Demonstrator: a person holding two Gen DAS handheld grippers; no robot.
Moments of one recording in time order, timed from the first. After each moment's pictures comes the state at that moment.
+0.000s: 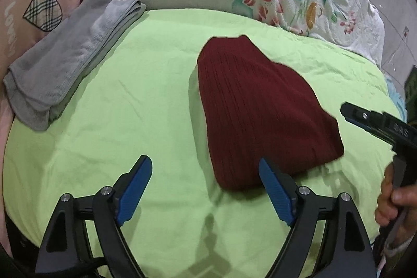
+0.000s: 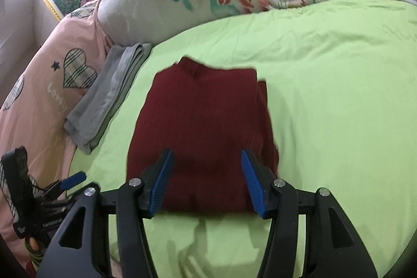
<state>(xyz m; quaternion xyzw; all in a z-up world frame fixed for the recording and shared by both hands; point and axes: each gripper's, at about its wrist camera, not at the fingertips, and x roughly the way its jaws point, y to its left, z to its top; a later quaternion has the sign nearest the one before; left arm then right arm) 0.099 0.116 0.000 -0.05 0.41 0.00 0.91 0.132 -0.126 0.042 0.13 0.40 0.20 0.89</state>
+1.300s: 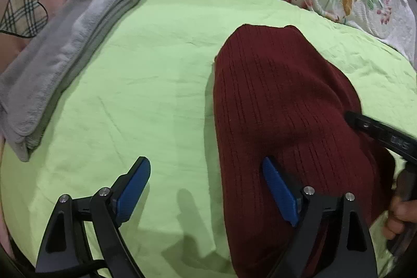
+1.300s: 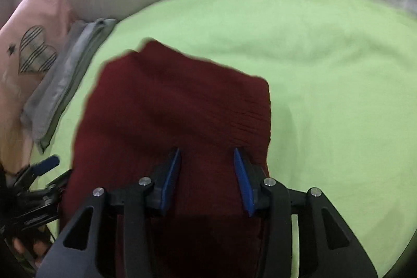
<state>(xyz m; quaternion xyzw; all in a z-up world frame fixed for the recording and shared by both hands) 0.209 0.107 -0.054 -0.02 0.45 0.07 0.89 0.242 -0.103 -0.021 0.08 0.45 0.16 0.87</state>
